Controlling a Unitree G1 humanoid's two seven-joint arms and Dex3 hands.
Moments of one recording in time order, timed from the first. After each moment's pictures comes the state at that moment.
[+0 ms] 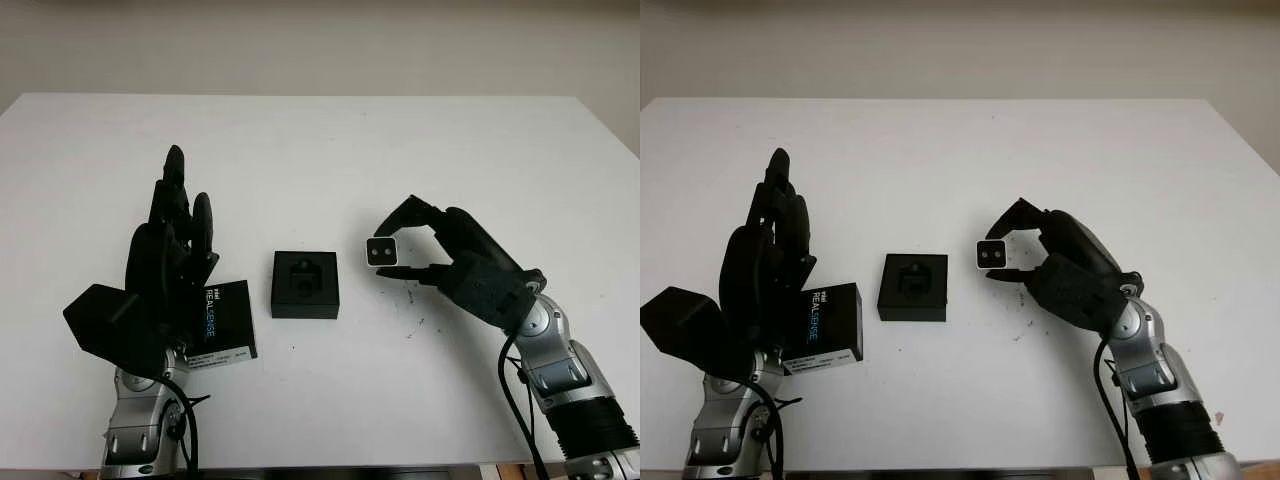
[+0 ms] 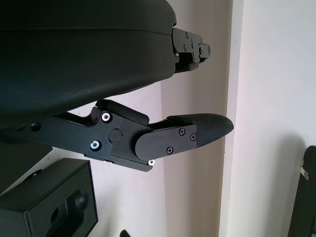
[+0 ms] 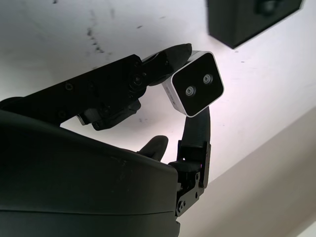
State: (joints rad) left arm -0.07 0.05 0.13 -0.15 -0.12 -0.05 -0.02; right arm -0.33 -0.43 0.10 0.17 -0.28 -0.04 0.19
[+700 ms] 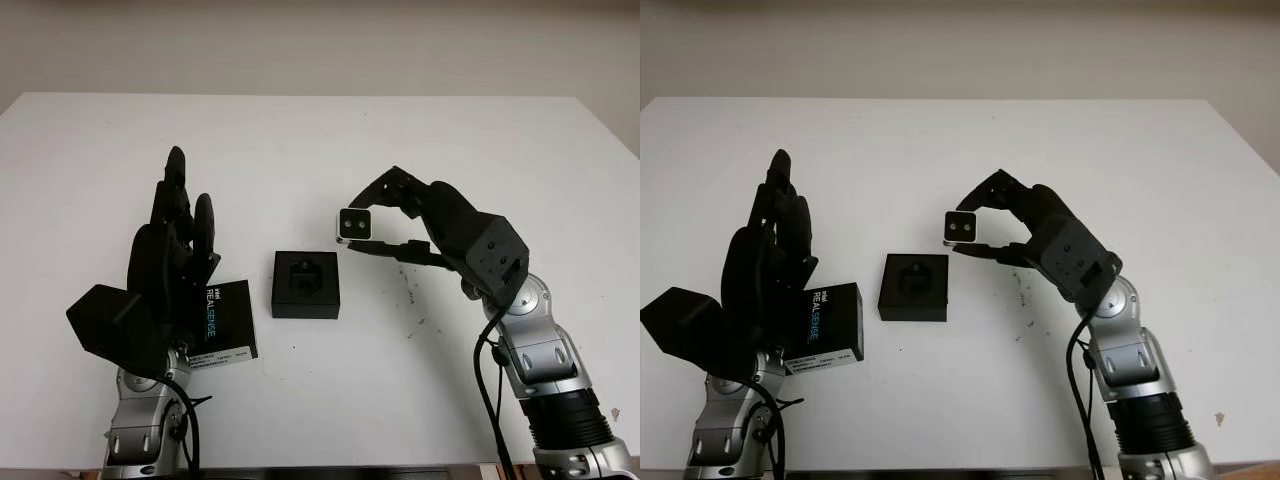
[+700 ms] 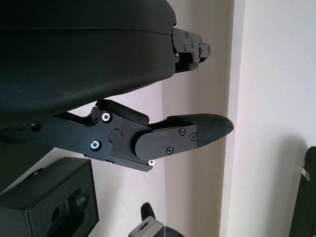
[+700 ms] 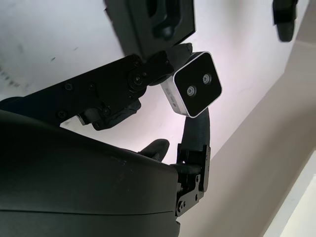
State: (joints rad) left arm -0.07 0.05 0.12 -0.15 -0.11 -0.05 -0.01; right arm -0.37 -0.29 0.09 0.02 -0.14 0.13 0.27
